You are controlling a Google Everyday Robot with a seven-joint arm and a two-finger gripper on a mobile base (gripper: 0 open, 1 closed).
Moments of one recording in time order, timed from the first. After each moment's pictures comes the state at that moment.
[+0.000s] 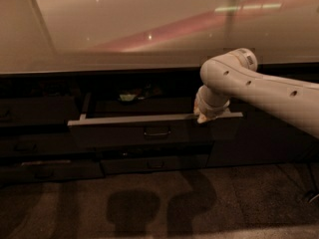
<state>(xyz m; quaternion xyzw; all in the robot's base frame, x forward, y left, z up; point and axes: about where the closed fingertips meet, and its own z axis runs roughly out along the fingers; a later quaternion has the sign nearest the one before) 0.630 -0.166 0.685 -0.80 0.58 -0.11 0.12</state>
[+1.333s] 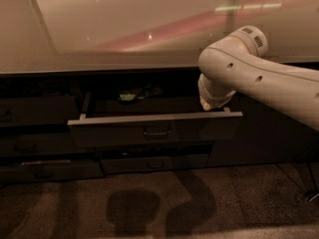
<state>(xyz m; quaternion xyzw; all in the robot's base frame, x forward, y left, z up) 0.616 -0.166 0.768 -0.79 0.57 -0.20 0.12</state>
